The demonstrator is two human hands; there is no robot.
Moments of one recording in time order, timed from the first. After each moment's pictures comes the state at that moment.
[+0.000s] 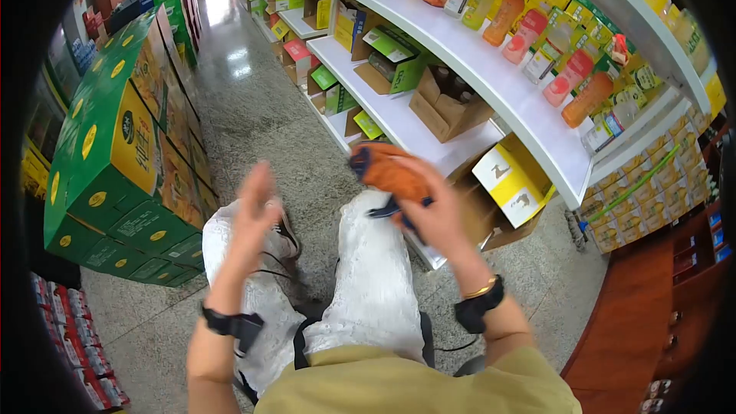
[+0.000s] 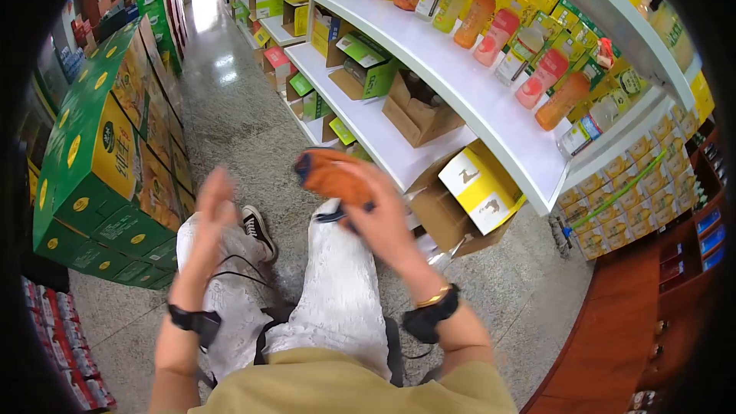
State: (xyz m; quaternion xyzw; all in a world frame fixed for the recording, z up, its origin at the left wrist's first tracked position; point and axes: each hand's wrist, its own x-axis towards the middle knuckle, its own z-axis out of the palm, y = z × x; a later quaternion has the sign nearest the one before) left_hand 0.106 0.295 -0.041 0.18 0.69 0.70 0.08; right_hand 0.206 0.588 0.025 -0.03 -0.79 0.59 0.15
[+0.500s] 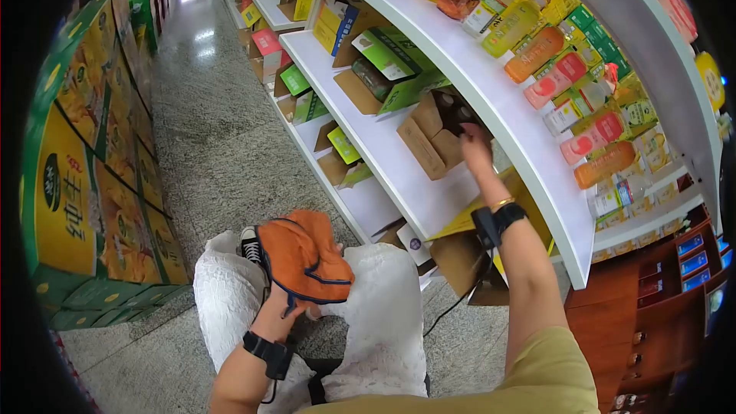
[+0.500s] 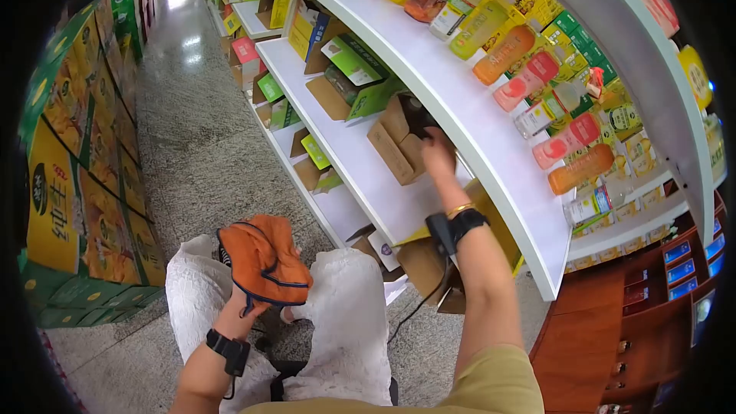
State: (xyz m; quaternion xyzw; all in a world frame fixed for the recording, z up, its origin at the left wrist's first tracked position) left_hand 0.042 0.403 -0.181 0.17 0.30 0.87 0.36; right_hand -0.050 0.883 -0.067 -0.23 -0.93 0.13 0.25
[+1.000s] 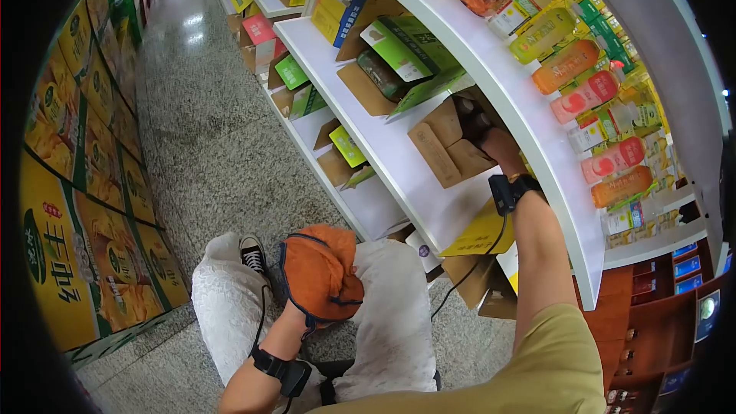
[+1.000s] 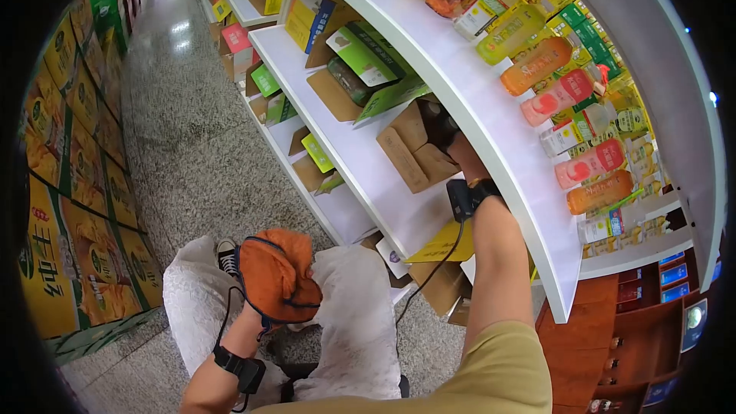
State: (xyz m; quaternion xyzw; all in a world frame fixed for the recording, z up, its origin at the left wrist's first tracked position) left_hand -0.008 0.442 -0.297 -0.08 0.11 0.84 0.52; right_hand -0.102 0.953 -0.063 -0.24 -0.95 -0.18 0.09
